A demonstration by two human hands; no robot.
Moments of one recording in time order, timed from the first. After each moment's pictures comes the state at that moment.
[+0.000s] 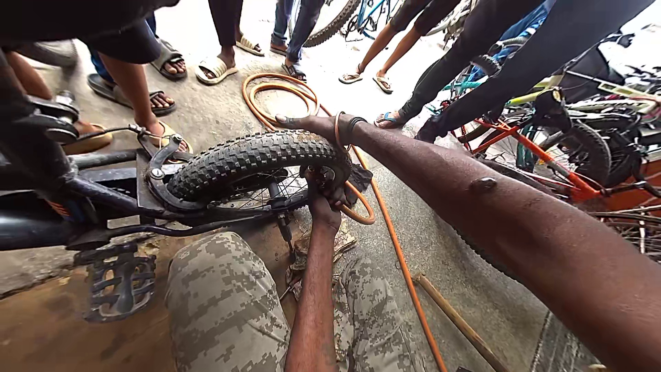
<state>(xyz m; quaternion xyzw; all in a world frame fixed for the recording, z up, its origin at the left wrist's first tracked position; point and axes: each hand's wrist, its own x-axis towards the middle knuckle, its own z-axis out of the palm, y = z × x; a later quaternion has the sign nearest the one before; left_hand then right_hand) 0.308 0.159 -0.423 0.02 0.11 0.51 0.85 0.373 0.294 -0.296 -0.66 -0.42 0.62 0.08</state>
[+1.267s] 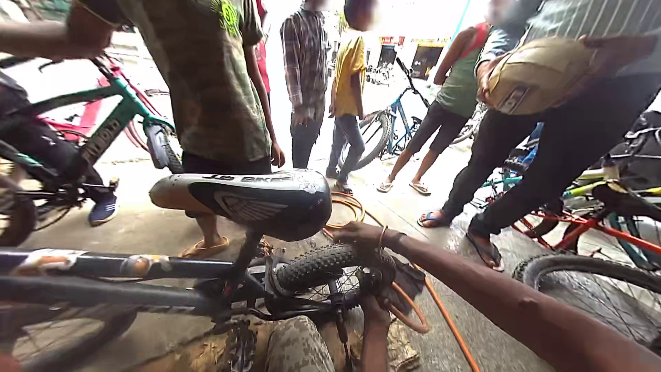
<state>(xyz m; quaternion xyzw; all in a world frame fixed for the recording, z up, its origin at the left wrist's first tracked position) 0.310 0.162 -0.433 0.03 0.18 0.51 0.84 0.351 0.271 -0.243 -0.54 -0.76 0.35 0.07</state>
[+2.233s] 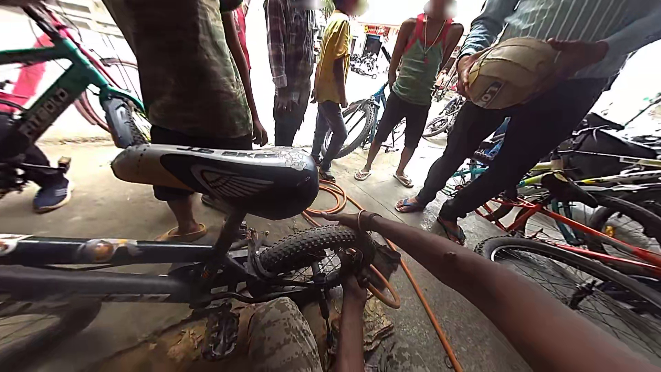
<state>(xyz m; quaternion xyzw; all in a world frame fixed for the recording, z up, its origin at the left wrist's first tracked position) 0.303 0.160 -0.438 0.04 0.22 0.48 0.85 0.338 0.235 -0.214 -0.70 -0.43 0.57 0.07</state>
